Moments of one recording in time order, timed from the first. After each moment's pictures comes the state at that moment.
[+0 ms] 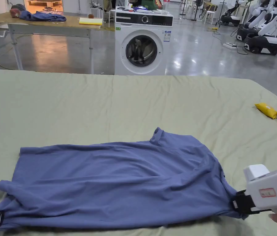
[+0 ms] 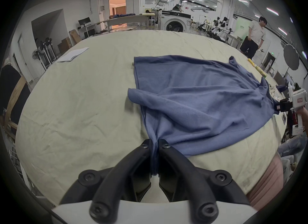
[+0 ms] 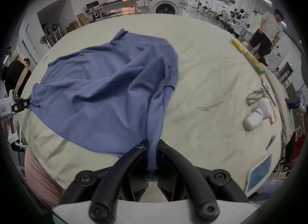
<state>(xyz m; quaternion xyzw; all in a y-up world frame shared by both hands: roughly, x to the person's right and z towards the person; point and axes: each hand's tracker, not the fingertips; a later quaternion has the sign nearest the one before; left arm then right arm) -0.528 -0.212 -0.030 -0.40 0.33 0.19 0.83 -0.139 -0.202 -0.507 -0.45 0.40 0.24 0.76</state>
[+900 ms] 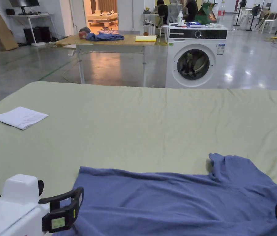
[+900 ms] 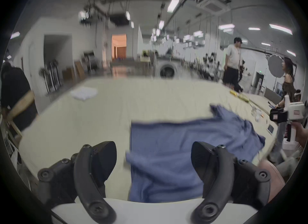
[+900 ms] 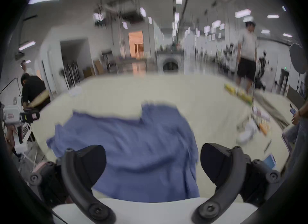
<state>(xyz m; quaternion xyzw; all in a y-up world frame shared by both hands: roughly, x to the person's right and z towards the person) -0.427 -0.149 0.036 -0.14 0.39 0.07 0.91 -0.101 -0.133 -0.347 -0.14 0.49 0.05 0.86</state>
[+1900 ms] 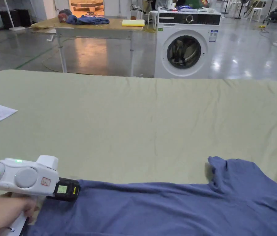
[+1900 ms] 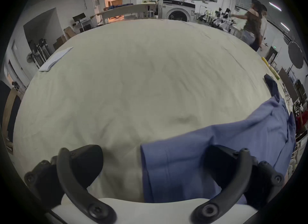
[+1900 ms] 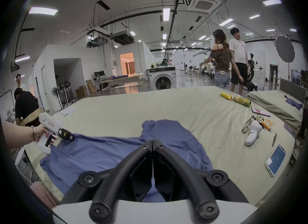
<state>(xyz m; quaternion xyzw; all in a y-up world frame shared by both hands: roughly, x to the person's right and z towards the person) -0.681 -0.288 -0.134 -0.42 0.34 0.18 0.82 -0.142 -0.180 -0.361 -0.18 0.44 0.04 0.88</state>
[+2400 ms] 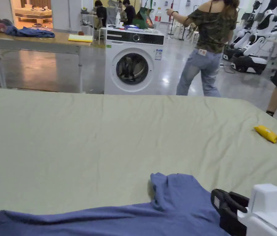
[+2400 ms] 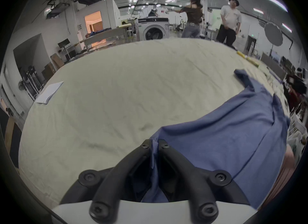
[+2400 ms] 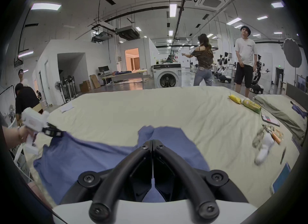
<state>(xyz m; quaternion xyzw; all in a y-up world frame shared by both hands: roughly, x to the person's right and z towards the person) -0.613 -0.220 -0.107 -0.36 0.27 0.12 0.88 -0.207 -0.172 -0.452 -0.19 0.45 0.06 0.87</state>
